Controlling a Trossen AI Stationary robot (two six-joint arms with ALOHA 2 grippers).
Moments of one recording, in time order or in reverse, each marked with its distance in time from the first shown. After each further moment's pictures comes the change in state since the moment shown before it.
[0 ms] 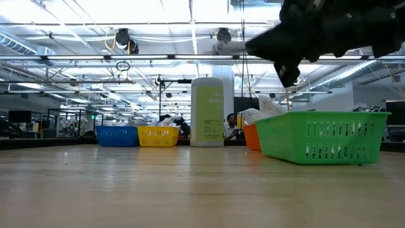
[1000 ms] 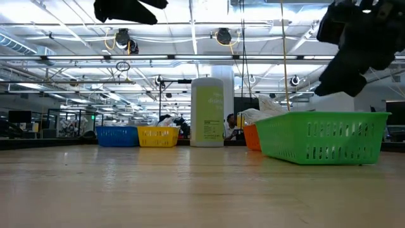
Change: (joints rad) left arm -0.059 -0.479 -0.588 0.184 -0.403 -0.358; right arm 0.147 -0.419 -0.001 -0.937 0.105 0.325
